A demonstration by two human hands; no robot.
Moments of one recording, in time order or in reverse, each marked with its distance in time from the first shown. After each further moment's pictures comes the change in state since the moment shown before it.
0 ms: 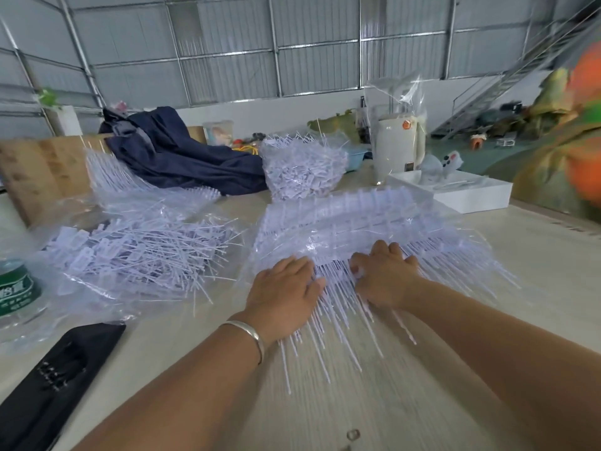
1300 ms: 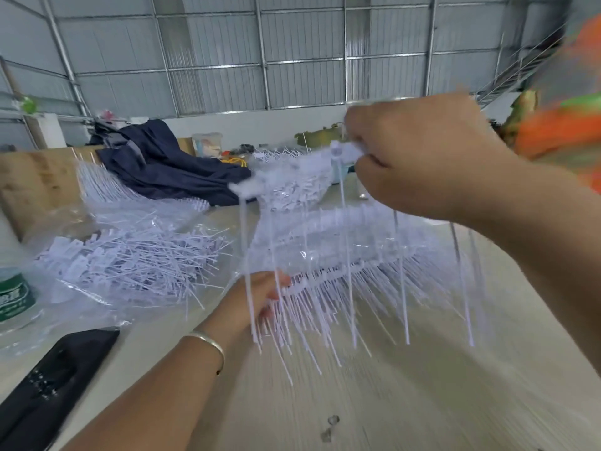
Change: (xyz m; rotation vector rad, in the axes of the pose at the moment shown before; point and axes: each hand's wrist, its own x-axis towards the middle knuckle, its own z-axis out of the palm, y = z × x) left_hand -0.017 -0.013 -0.022 -1.167 0.044 -0.356; right_hand -0.118 -0.031 -0.186 -0.348 0.822 -0.419
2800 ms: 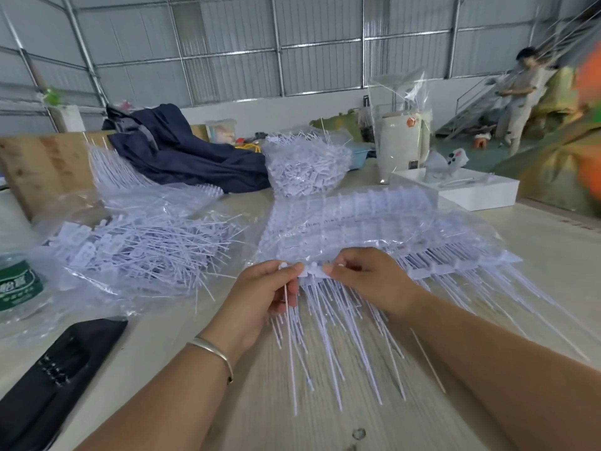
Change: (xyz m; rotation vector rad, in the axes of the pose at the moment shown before) left_hand -0.015 -0.004 0.001 -0.243 0.016 0.056; right_hand -0.067 -0.053 0.211 1.100 -0.361 0.450
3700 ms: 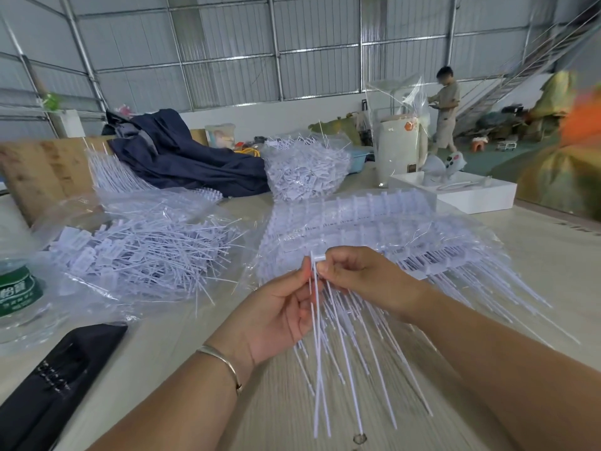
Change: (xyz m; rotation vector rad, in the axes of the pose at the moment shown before) left_hand -0.011 0.009 0.016 -0.568 -0.423 -0.294; right_hand -0.008 -0.030 -0.010 0.378 -0.218 -0.073
